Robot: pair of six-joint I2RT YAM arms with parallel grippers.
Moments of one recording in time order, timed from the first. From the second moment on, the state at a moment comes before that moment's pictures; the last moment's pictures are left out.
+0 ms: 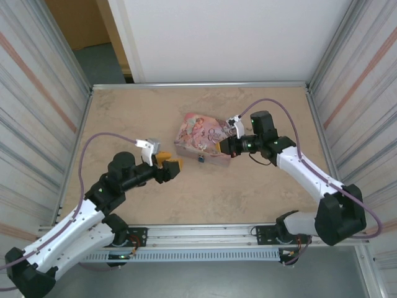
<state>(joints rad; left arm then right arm) -0.68 0.67 0.55 -0.15 0.24 -0.43 0.40 1.31 0.92 -0.32 -0.75 0.21</state>
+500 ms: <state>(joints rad) -0.68 0.89 0.48 -0.11 0.18 -0.38 0.35 1.62 0.92 -0.07 -0.79 0.30</state>
